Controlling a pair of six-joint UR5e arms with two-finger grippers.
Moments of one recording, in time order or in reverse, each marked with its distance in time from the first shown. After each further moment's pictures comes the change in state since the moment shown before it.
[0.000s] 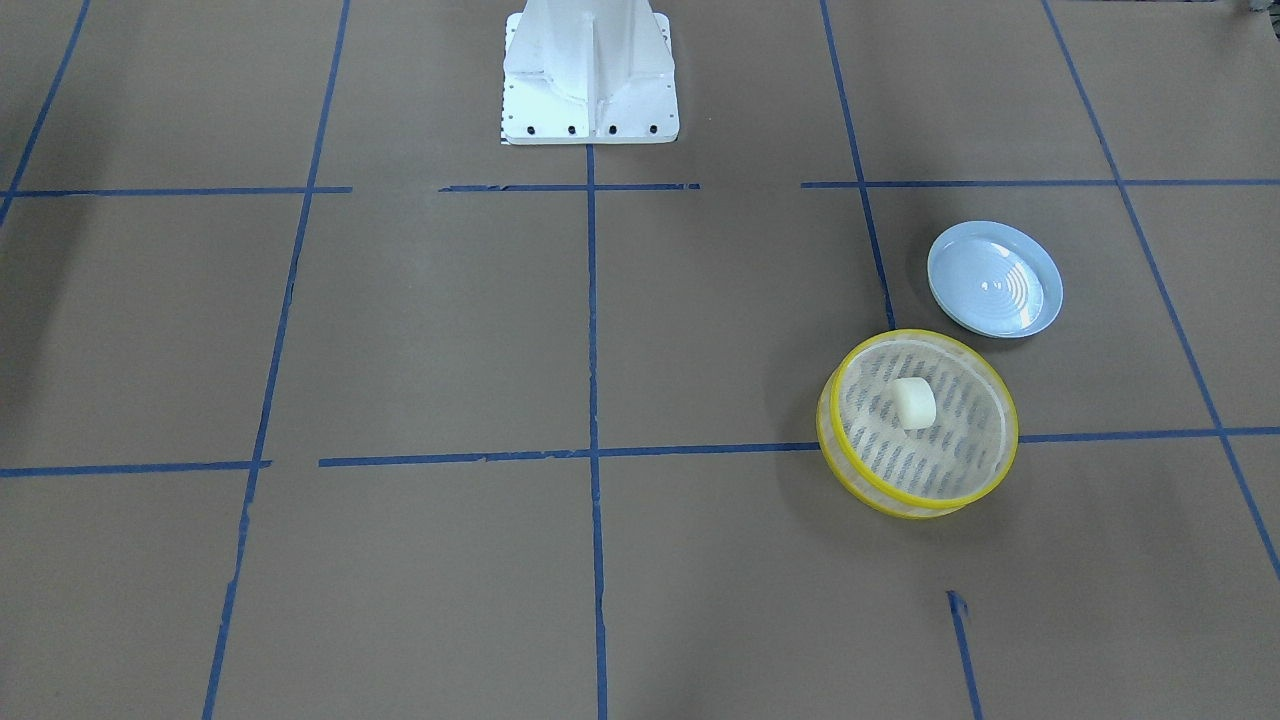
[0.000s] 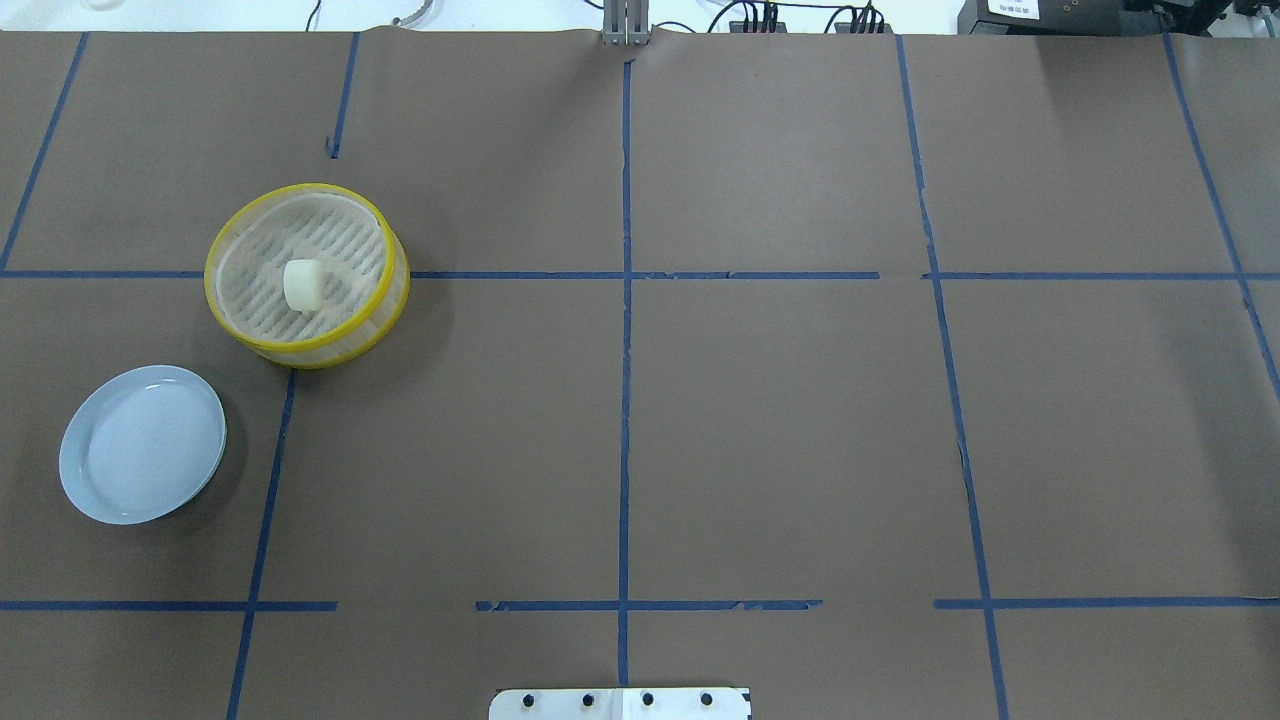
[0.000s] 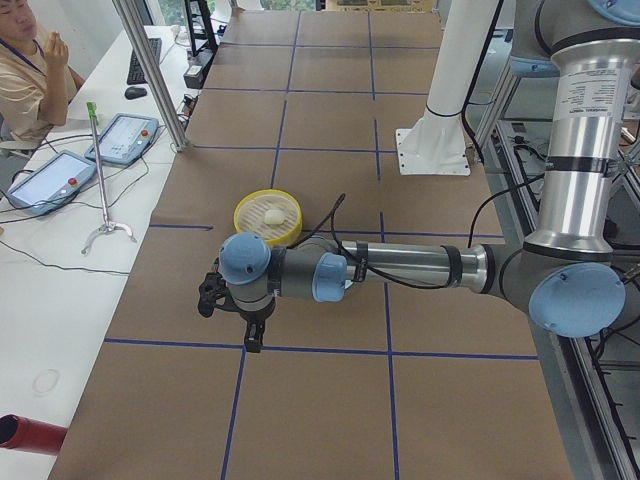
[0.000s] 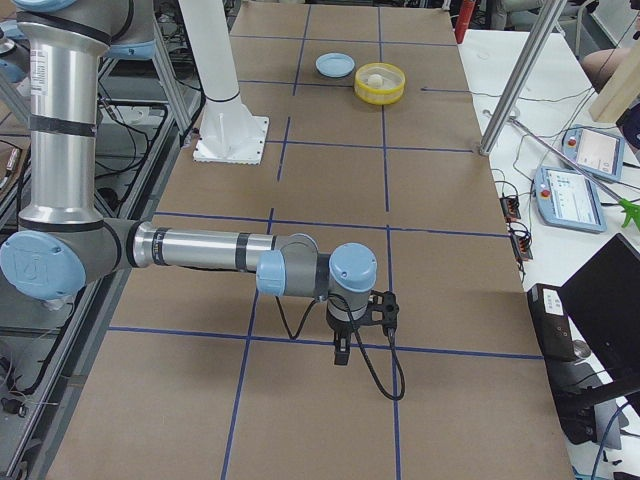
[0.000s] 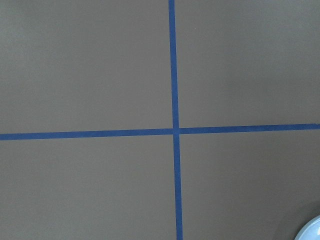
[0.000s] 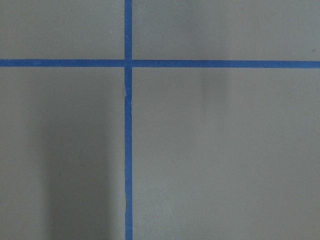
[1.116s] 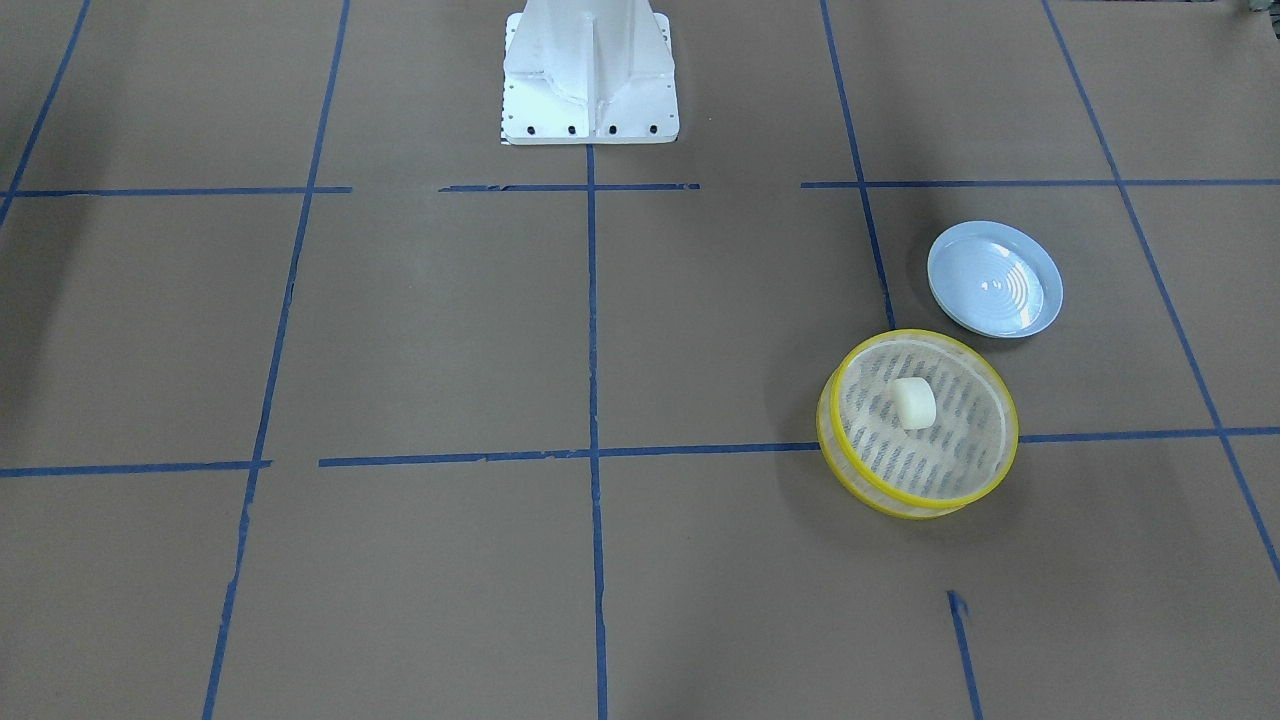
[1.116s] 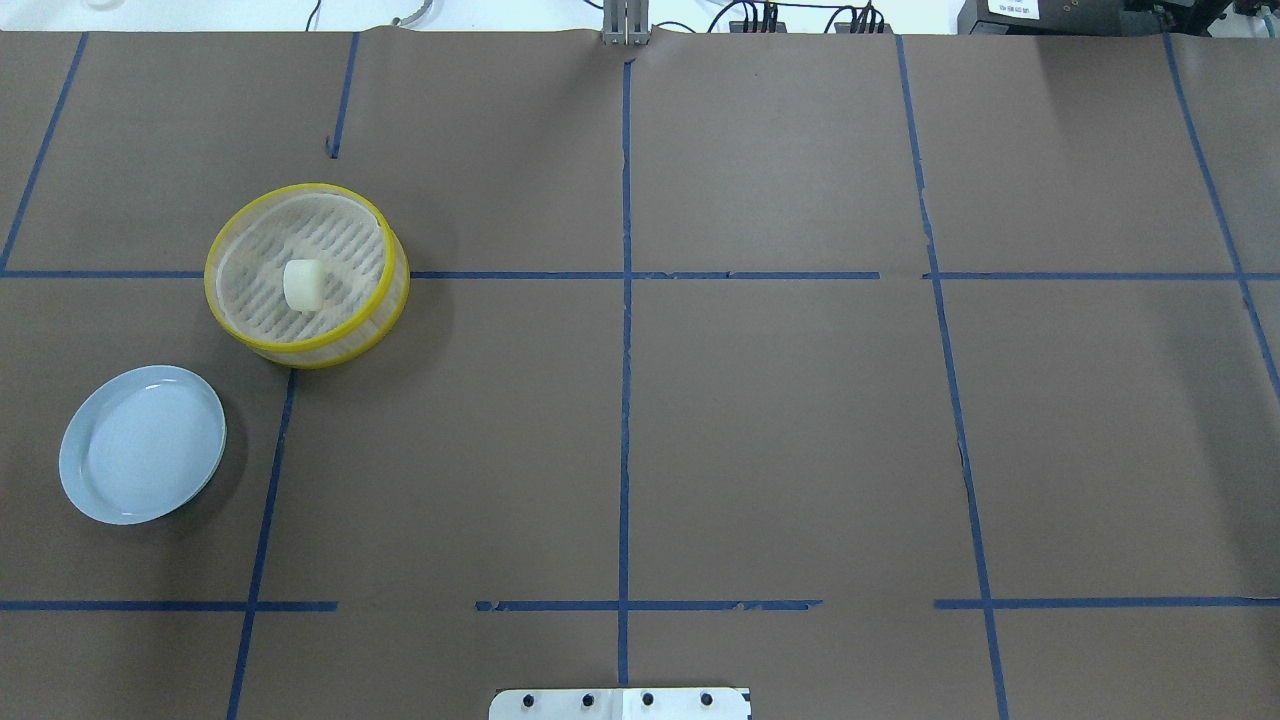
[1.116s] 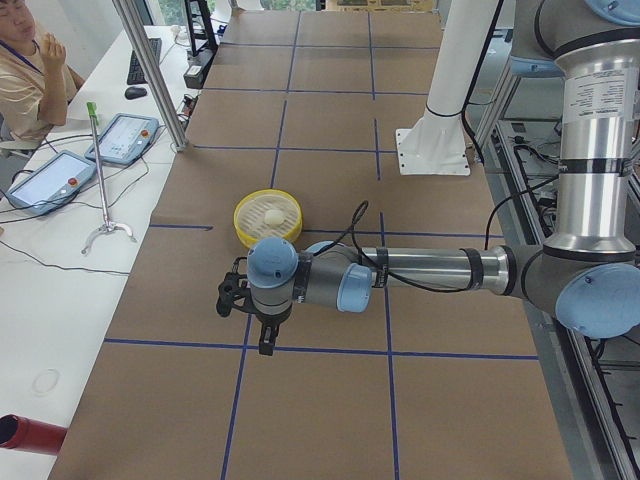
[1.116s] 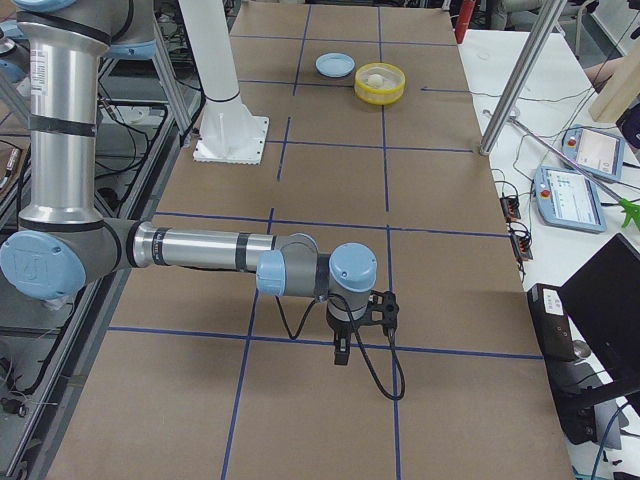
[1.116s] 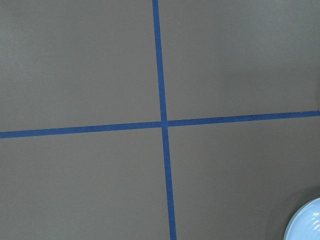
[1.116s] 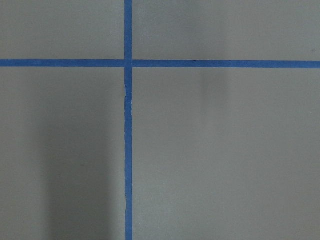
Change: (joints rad) left arm 0.003 0.091 -0.046 -0.118 0.009 -0.003; right arm 0.000 0.000 0.000 0.000 0.000 0.000
